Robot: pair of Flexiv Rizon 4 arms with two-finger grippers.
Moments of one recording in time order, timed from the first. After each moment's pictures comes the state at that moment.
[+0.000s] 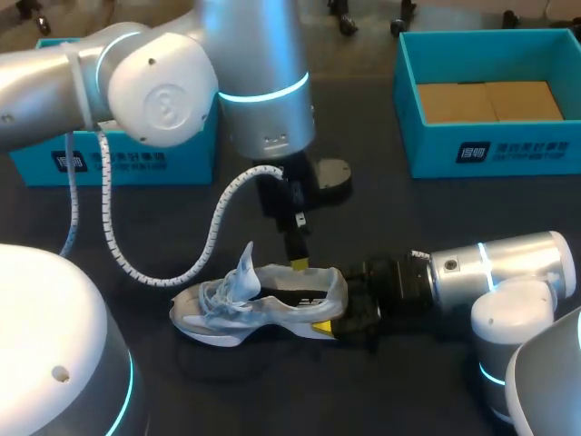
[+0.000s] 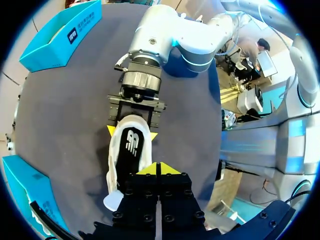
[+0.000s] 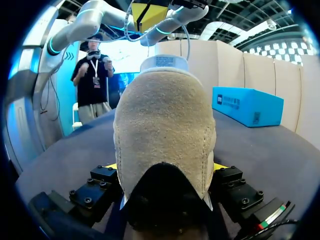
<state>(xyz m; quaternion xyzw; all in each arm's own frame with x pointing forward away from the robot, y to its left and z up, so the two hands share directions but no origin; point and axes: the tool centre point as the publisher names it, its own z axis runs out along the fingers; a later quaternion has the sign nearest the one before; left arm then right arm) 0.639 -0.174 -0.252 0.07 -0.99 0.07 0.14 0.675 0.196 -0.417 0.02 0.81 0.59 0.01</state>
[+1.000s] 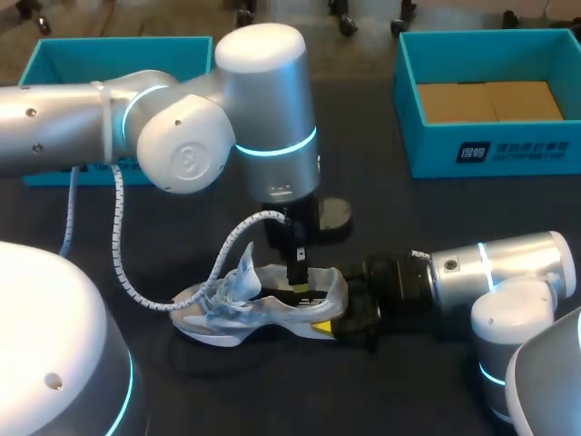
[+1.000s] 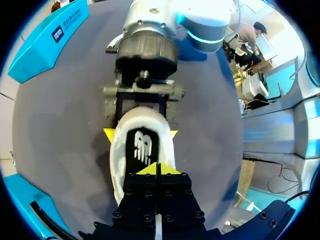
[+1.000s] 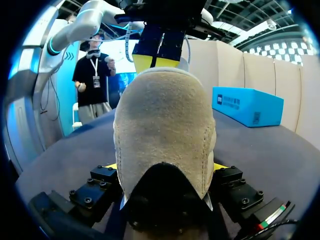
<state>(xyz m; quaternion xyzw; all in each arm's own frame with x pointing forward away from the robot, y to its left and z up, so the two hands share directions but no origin) 0.654 -0.171 -0.338 0.01 -0.99 0.05 0.10 0.675 0.196 -0.417 0.02 0.81 0.59 0.01</state>
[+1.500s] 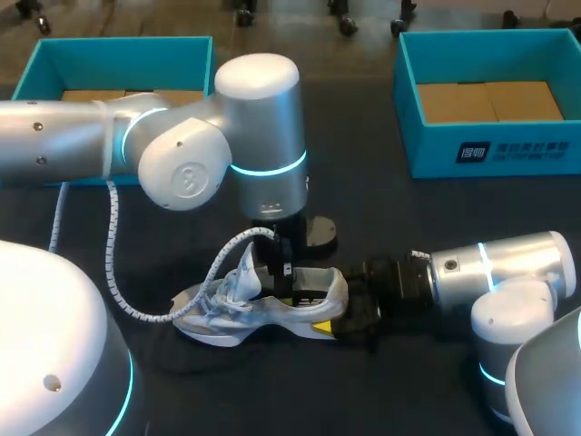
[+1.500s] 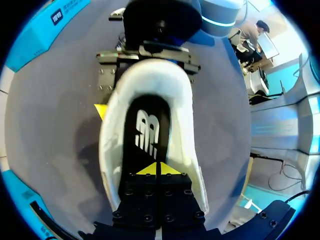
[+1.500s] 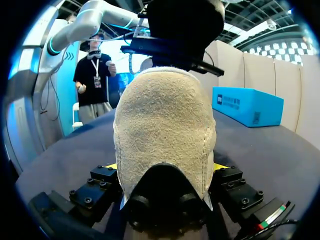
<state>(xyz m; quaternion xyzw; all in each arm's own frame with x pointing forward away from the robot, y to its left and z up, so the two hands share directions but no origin) 0.653 -0.149 -0.378 0.01 -0.99 0.03 0.13 0.675 0.196 -0.417 0.02 0.81 0.59 0.01</state>
